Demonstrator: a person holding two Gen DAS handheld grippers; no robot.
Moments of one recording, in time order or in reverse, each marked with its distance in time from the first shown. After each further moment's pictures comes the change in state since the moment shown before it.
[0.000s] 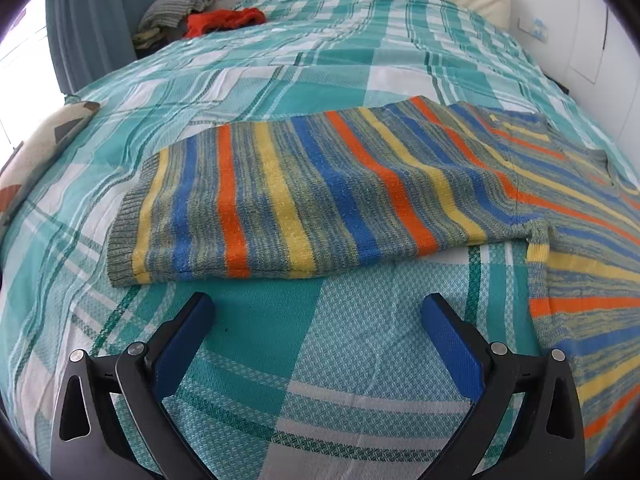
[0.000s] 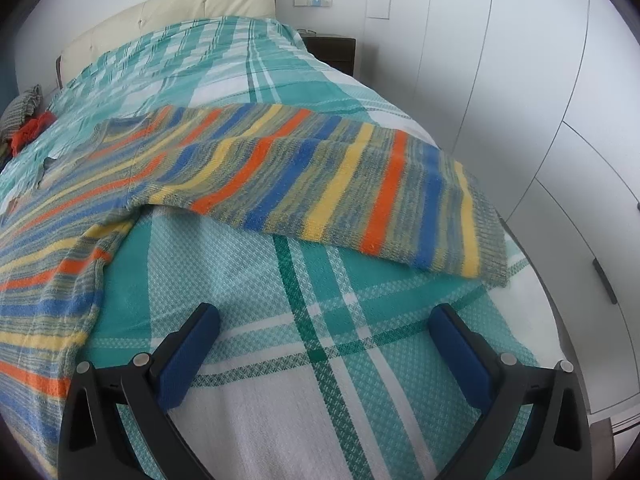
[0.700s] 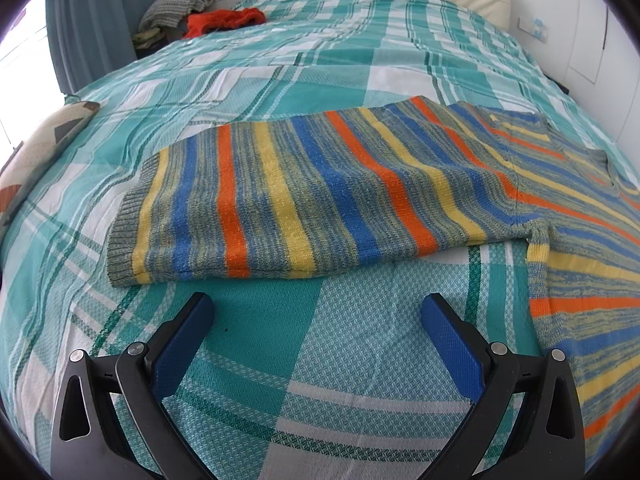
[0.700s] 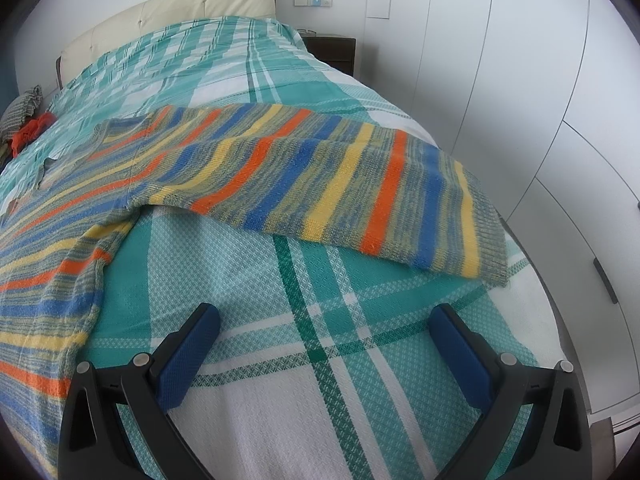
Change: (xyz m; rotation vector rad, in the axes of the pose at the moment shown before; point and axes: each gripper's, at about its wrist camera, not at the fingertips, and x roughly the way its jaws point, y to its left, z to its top) left arm -0.001 0.000 0.000 0.002 -0.001 0.000; right arm -0.002 -0.002 -0.001 -0.001 0.002 -0.001
